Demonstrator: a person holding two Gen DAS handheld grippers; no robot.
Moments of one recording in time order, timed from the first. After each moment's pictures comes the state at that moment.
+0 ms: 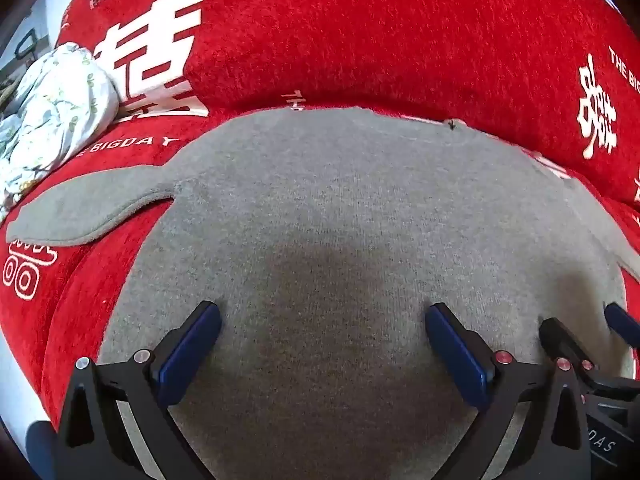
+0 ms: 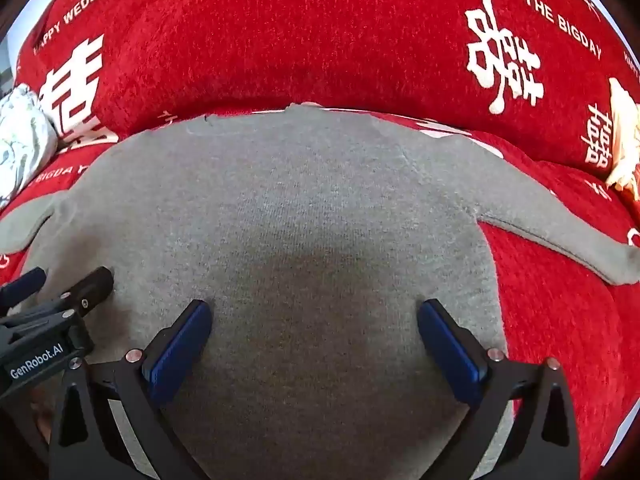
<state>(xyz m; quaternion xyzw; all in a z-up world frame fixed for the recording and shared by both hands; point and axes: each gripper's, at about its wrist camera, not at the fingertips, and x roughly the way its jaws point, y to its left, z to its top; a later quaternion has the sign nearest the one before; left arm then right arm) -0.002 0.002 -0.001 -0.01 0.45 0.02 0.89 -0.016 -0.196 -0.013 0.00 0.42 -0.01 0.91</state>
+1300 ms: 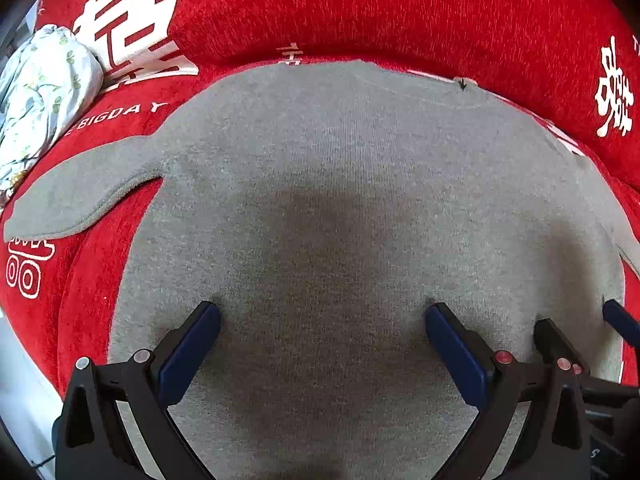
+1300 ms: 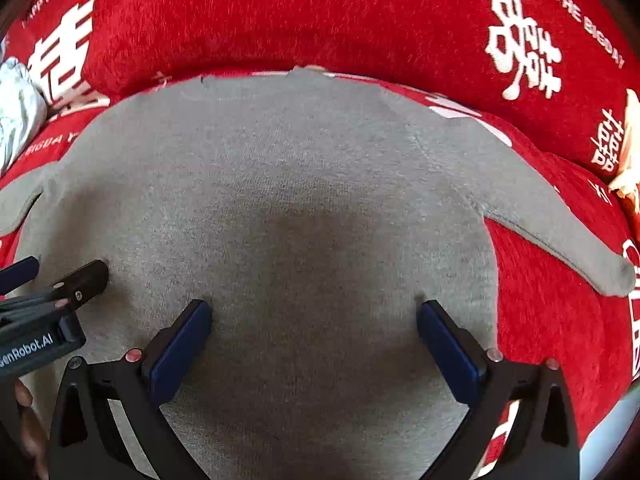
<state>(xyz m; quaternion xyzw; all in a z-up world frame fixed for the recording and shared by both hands) 0.027 0.000 0.004 -0.01 0.56 0.02 0.83 0.009 -0.189 -0.002 -0.02 0.52 -0.01 0.85</state>
